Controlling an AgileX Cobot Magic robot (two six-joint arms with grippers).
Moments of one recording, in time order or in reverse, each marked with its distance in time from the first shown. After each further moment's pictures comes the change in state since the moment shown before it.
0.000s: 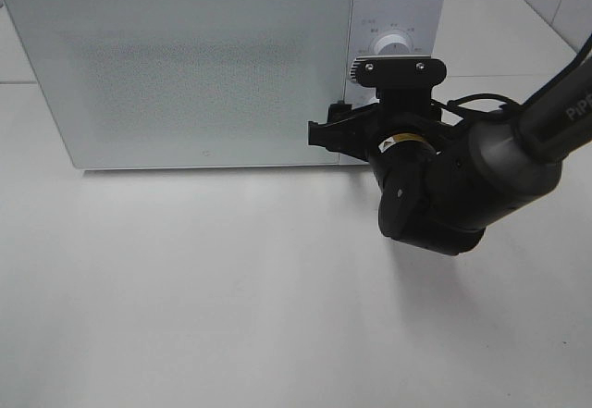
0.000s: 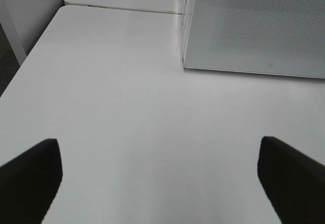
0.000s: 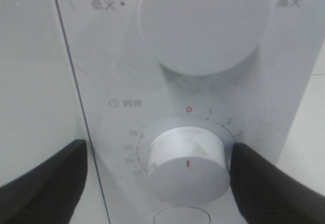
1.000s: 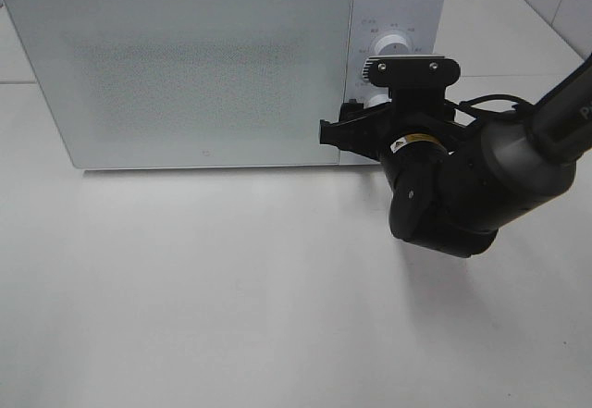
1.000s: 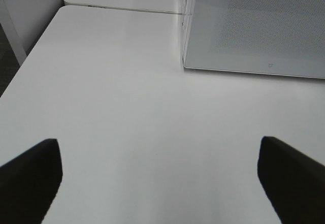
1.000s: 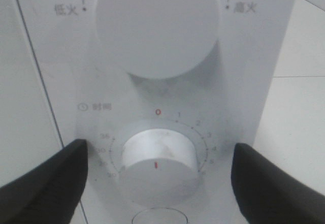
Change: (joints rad) left arm 0.000 0.000 0.000 0.000 0.000 0.000; right arm -0.014 -0.013 0.031 -0.002 -0.023 0.007
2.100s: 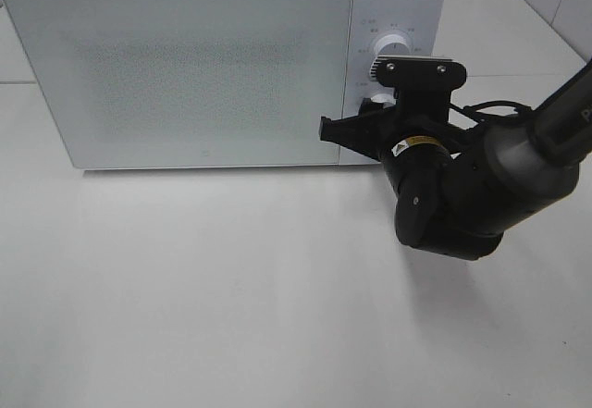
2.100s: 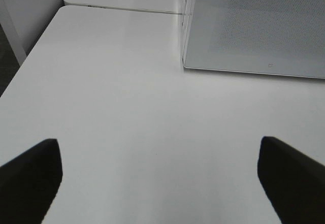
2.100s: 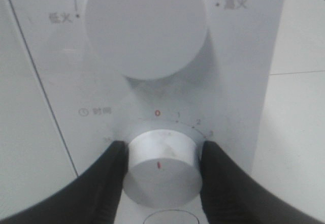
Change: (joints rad) left arm 0.000 0.000 0.000 0.000 0.000 0.000; right arm -0.007 0.001 0.014 -0.068 -0.027 0.128
